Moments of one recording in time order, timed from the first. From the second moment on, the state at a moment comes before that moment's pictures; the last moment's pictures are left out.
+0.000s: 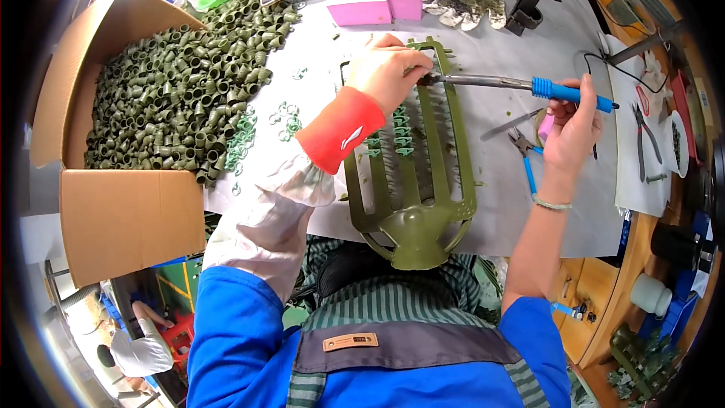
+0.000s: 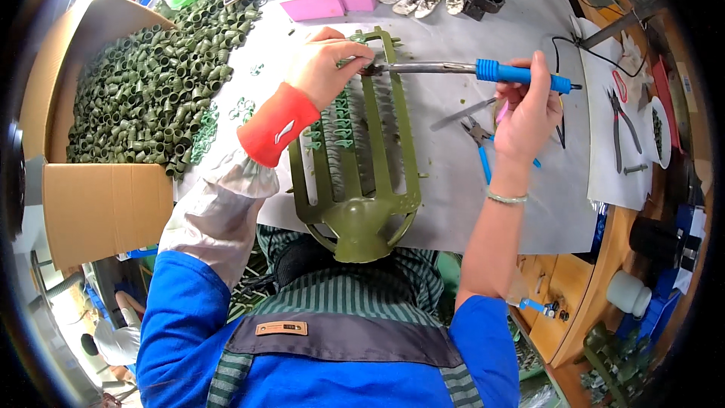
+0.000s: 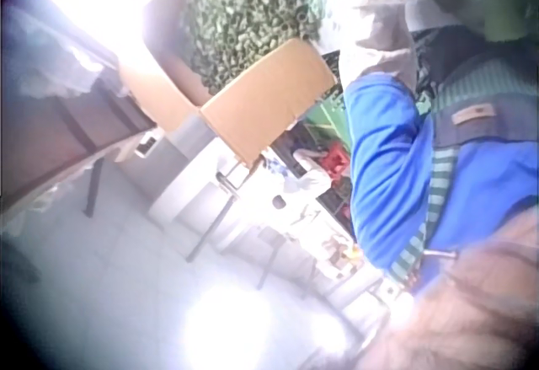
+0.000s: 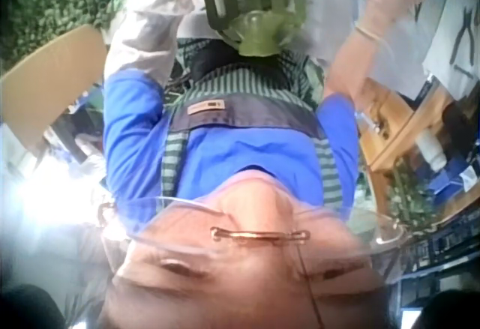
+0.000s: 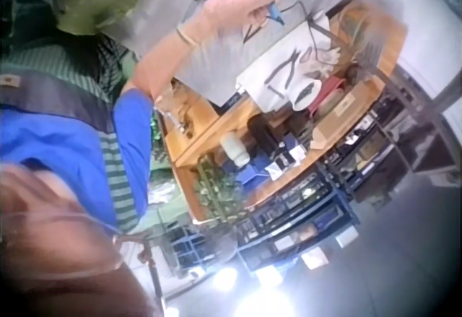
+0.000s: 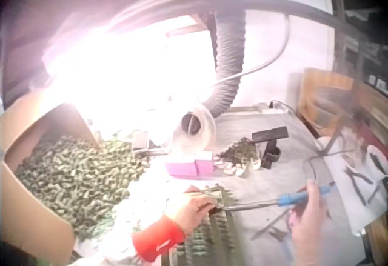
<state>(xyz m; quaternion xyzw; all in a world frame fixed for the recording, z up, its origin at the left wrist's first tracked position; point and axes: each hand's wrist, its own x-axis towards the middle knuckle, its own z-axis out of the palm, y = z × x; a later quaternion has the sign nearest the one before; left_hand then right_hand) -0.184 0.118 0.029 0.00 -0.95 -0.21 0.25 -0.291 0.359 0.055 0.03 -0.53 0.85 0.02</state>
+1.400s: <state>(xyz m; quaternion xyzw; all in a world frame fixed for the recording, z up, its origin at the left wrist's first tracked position) -0.066 -0.041 0.001 0.40 -0.87 -0.28 0.05 -0.277 0.382 0.081 -0.01 -0.55 0.83 0.04</state>
